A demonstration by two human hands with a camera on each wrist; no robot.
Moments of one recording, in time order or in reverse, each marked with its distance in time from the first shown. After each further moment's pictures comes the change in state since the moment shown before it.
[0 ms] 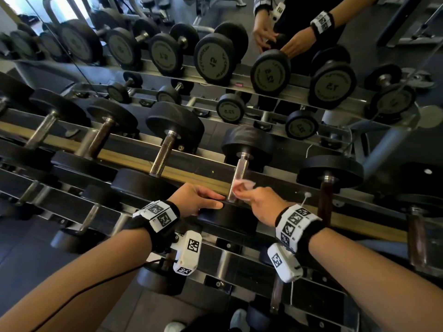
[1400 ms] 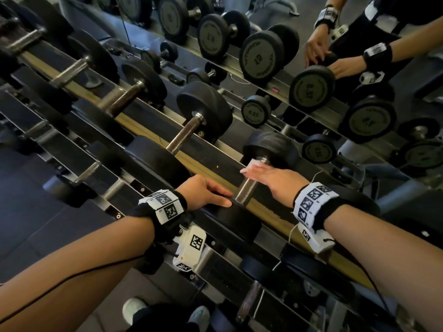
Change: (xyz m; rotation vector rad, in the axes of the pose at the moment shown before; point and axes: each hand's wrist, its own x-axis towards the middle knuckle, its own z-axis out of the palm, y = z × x) left_hand -0.005 -0.010 0.003 0.064 0.116 -0.021; right_hand 0.051 -0.009 -0.073 -0.614 -0.367 -0.129
